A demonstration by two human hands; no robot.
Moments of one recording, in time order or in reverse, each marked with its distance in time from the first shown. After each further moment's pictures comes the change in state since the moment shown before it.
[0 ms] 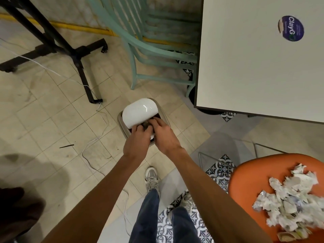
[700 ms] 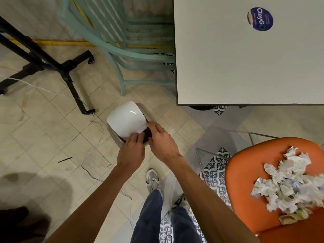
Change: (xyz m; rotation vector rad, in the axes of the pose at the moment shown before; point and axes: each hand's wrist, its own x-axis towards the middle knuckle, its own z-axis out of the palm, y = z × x) left_hand -0.018 0.011 0.011 0.030 -0.088 0.082; right_hand -0.048 0.004 -0.026 0.039 0.119 0.083
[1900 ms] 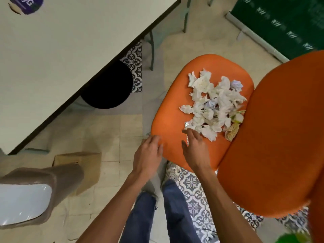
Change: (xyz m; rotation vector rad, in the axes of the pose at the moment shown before) left_hand -0.048 0.415 0.144 0.011 -0.240 0.616; right_hand -0.349 0.355 -0.057 0.190 0.581 0.909
